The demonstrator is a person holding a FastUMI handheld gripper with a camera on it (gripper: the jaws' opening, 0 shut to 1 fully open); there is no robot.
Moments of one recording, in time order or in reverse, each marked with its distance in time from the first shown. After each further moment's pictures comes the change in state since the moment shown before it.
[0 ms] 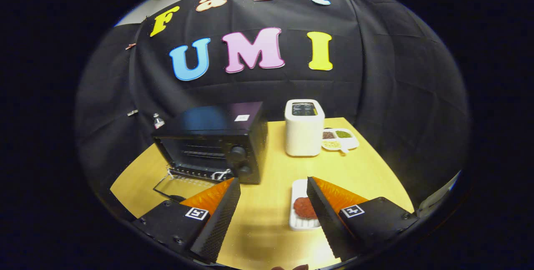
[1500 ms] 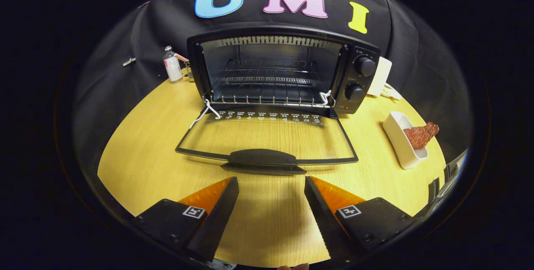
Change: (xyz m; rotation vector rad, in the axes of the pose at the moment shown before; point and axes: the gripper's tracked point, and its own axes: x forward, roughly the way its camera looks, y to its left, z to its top) arm 0.033 0.269 -0.167 -0.099 0.317 -0.020
